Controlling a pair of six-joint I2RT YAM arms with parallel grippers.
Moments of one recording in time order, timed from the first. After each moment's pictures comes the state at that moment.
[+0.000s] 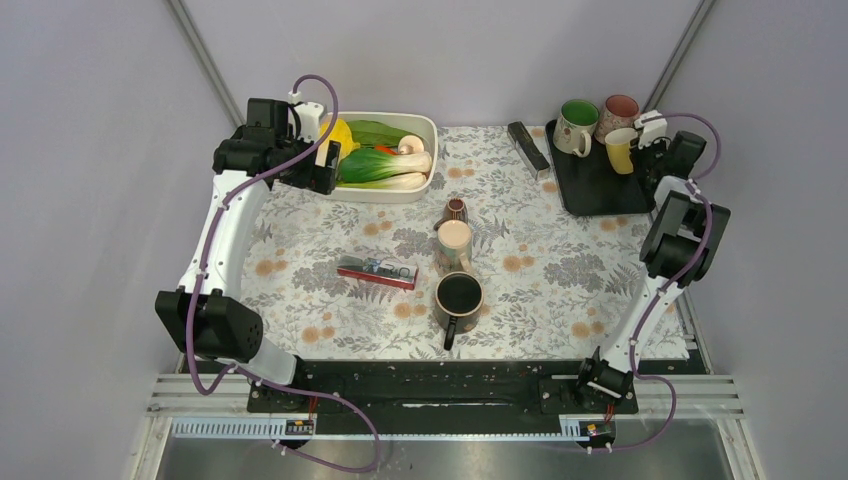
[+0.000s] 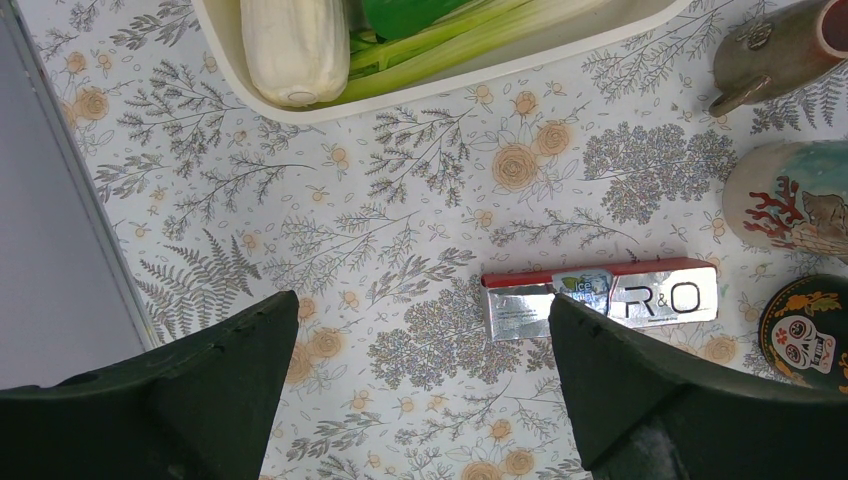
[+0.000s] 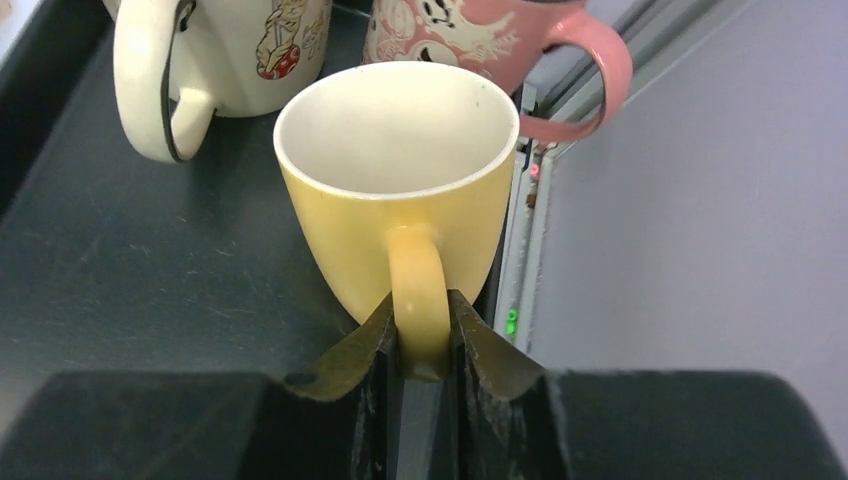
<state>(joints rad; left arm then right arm) -0.08 1.53 1.68 -0.97 0.13 0.19 -0.43 2.23 1.62 0.20 -0.49 -0.64</state>
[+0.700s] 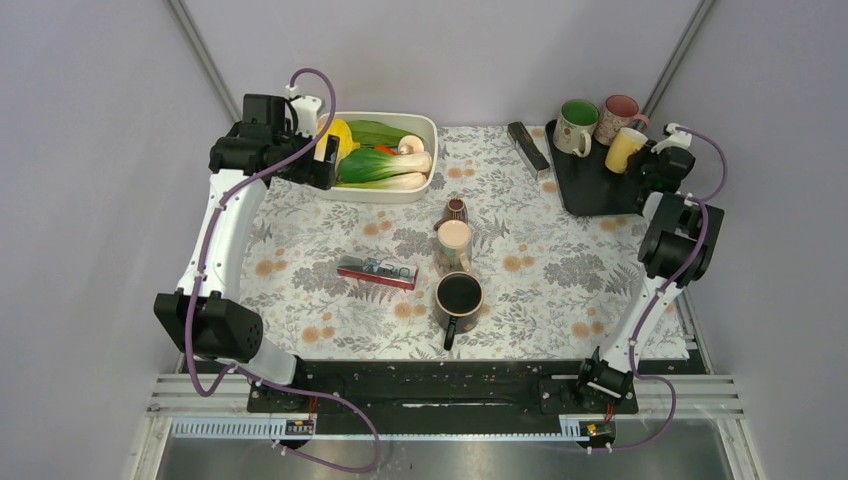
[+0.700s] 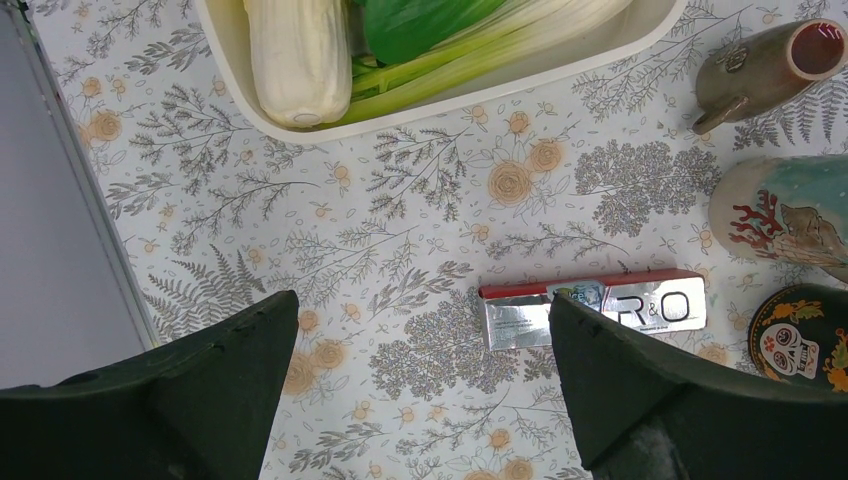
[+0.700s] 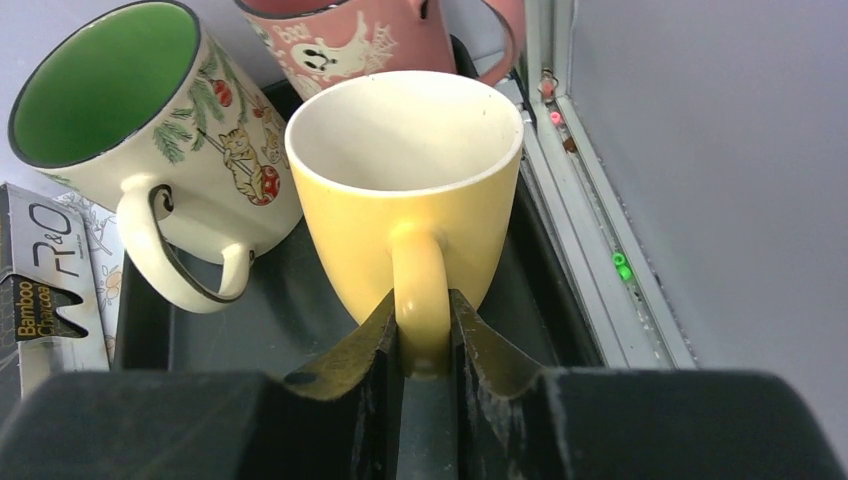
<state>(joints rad) -0.08 1.53 1.71 -0.97 0.15 0.19 -0.43 2.22 1.41 0.60 -0.29 0.17</state>
